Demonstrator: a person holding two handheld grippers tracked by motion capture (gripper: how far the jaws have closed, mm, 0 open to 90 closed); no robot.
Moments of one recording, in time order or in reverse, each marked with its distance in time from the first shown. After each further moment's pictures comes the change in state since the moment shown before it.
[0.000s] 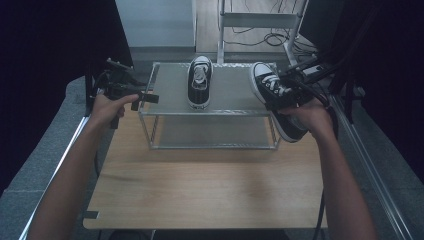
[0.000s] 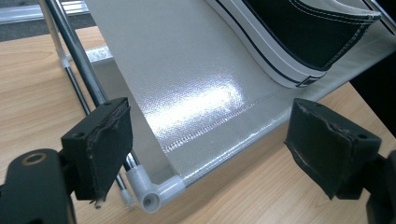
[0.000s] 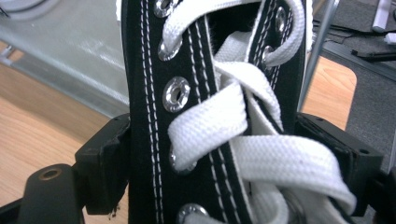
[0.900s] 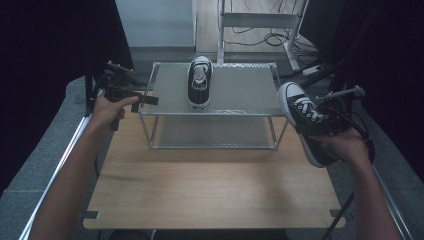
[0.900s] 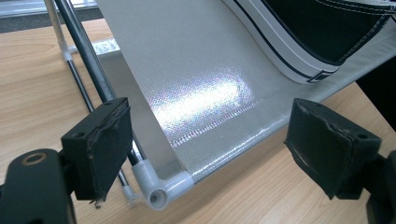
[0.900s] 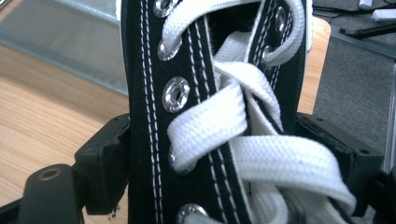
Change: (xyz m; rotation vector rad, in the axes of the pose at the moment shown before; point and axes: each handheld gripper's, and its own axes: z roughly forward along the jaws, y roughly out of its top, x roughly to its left) left arm 0.005 -0.005 0.005 0.009 0.009 -0.017; right arm -0.045 -0.095 -0.027 -0.027 -0.018 0.069
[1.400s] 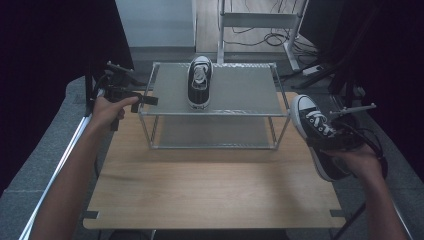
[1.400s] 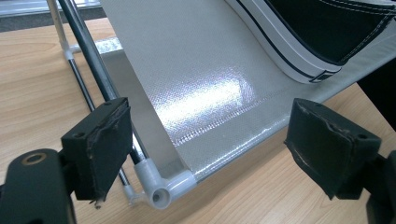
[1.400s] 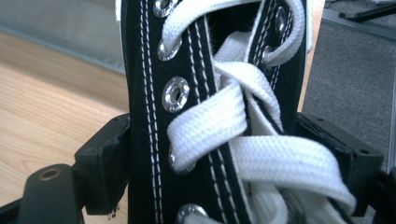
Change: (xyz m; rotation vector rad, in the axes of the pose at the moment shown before) left arm 0.002 -0.001 0.001 -0.003 0.001 -0.007; right arm -0.019 -0.045 -0.005 0.004 0.004 0.046
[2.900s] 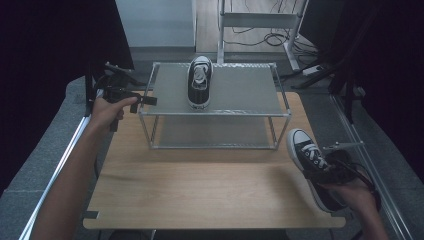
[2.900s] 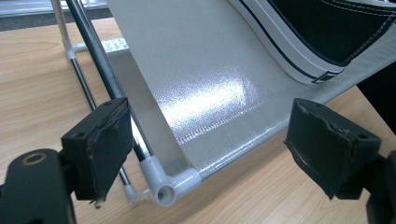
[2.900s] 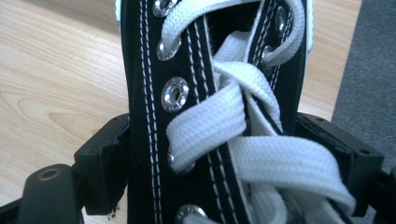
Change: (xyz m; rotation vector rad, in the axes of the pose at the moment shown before) left arm 0.002 -0.002 -0.001 -0.011 0.000 -0.008; right arm 0.008 -0.086 0.033 0.079 0.034 -0.014
